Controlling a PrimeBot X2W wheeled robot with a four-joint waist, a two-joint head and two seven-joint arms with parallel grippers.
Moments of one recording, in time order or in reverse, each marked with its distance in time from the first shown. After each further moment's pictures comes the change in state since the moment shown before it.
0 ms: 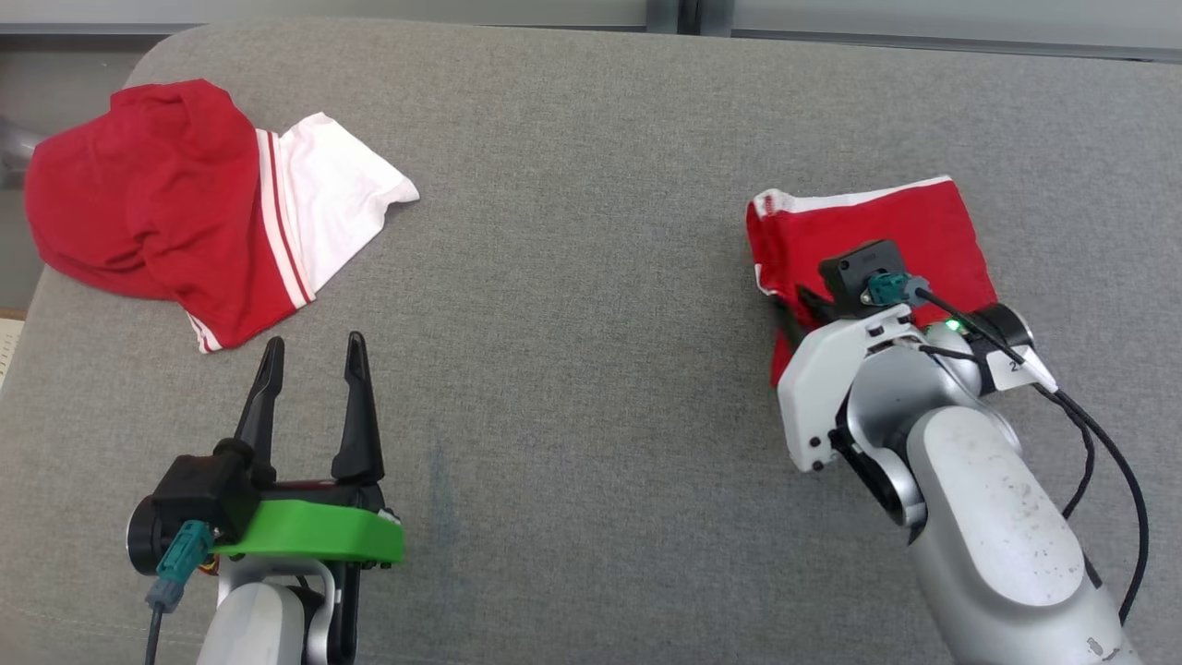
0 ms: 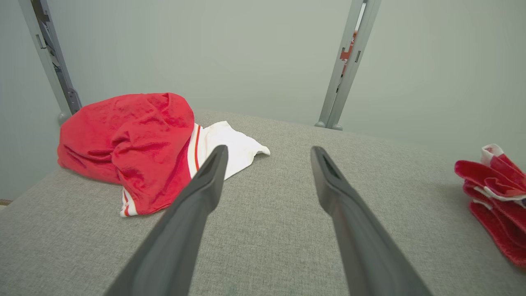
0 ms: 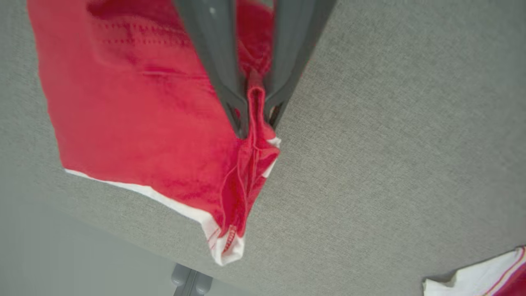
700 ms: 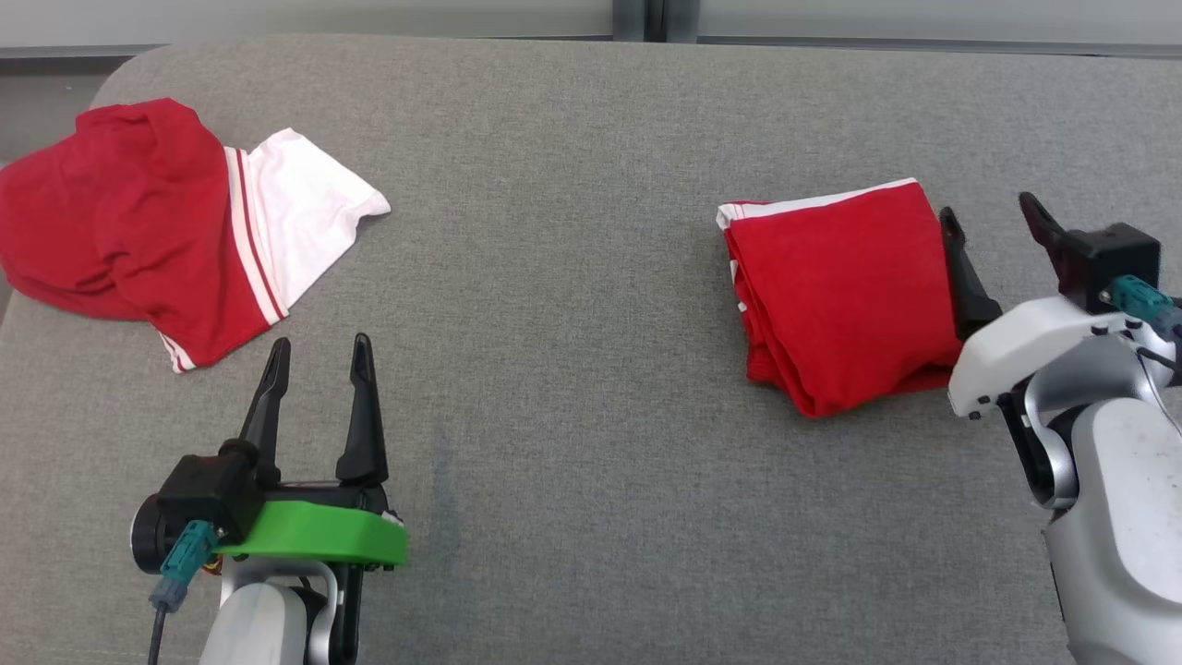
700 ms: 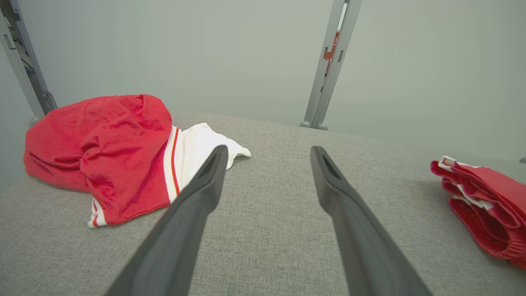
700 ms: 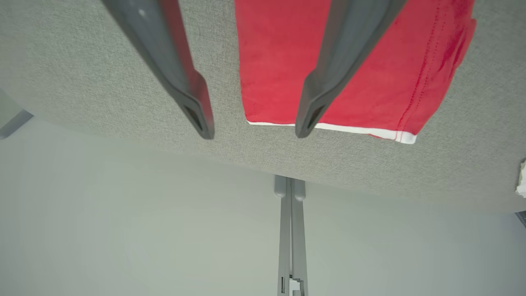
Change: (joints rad) left arm 0.000 0.000 -0.005 0.004 0.001 -0.010 0.000; right arm 0.043 -0.087 -0.257 -0.016 0.021 0.000 -0.368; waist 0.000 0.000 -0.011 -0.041
